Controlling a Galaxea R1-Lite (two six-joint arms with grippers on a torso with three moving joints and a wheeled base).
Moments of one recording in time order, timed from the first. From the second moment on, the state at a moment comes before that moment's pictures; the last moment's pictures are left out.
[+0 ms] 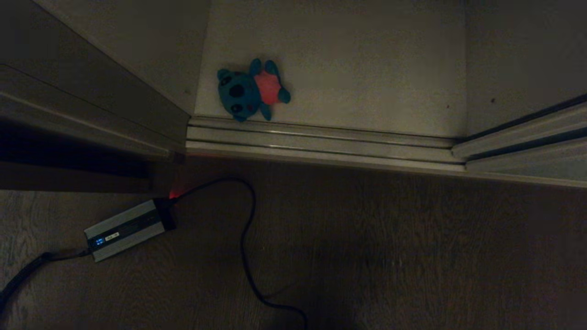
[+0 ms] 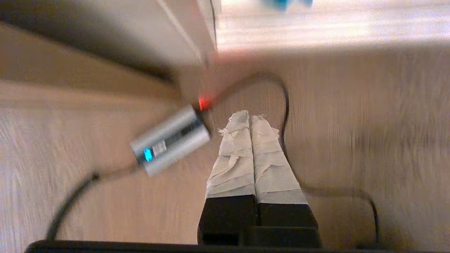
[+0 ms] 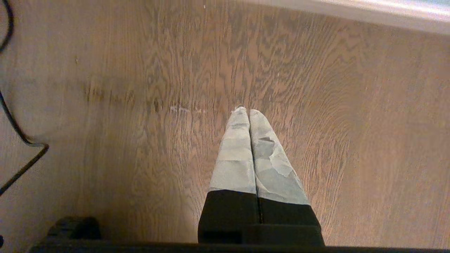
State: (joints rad) left arm 0.03 0.44 -0.88 0.38 -0.11 0.15; right arm -0.01 0.00 0.00 0.00 0.00 0.00
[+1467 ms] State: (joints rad) left arm -0.17 1.05 -1.36 0.14 -0.15 0.18; right arm -0.01 0.00 0.00 0.00 0.00 0.00
